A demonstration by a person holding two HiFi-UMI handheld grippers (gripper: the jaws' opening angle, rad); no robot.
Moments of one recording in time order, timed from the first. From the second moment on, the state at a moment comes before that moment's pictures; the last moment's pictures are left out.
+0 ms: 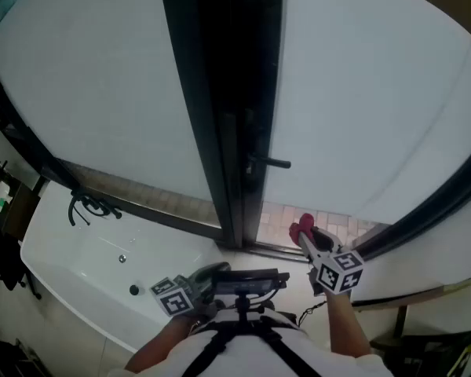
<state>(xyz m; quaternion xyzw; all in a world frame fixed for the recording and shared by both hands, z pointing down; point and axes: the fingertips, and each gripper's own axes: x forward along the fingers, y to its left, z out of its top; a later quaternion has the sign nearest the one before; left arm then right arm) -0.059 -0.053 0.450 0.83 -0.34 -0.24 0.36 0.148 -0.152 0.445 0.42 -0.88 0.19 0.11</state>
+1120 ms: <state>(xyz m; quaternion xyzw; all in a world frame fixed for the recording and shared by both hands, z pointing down) -0.066 -0.080 0.475 0.83 -0.36 -0.22 0.38 0.147 -0.159 0.488 0.42 -0.86 0.24 0.13</state>
